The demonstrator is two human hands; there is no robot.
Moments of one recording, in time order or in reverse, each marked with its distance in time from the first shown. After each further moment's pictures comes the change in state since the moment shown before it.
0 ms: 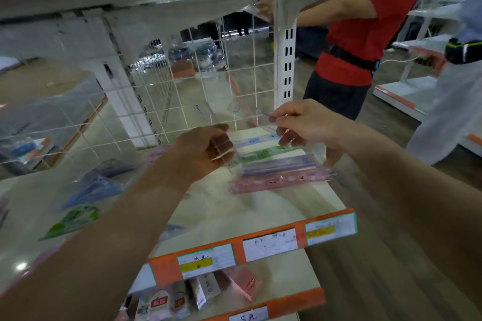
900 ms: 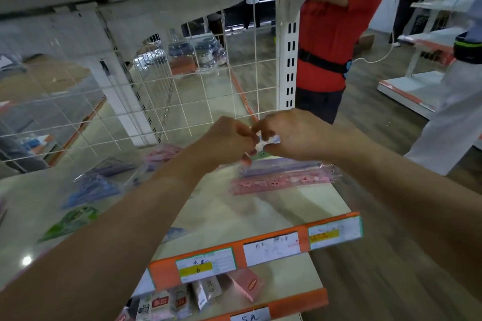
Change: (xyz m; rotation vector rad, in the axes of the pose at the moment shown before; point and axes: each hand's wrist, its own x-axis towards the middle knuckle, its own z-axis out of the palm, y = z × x) left_hand 0.002 -0.002 0.028 0.947 -0.098 0.375; right_hand 0.014 0.006 0.020 -0.988 0.009 -0.541
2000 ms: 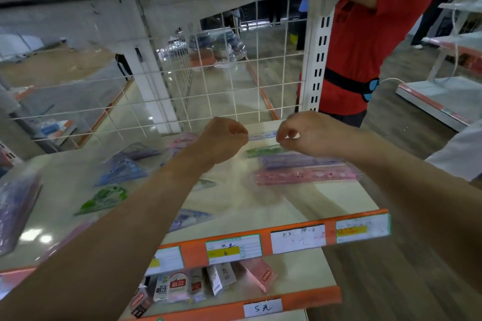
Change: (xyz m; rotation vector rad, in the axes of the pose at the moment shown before) left_hand -0.012 -0.043 -0.034 0.063 0.185 -0.028; right_hand 0.009 -0.018 0.007 0.168 -0.164 0.134
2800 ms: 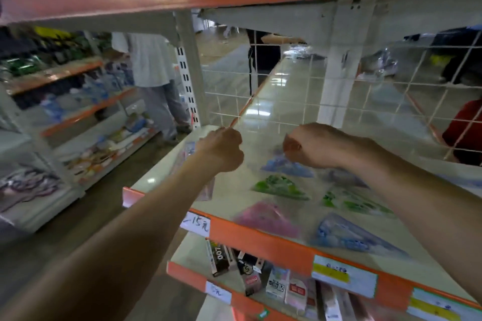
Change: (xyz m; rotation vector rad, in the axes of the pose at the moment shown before) left_hand -0.082 -0.180 -0.228 0.666 0.229 -0.364; right_hand 0.133 -0.278 0.042 -0.098 -0.161 -0.296
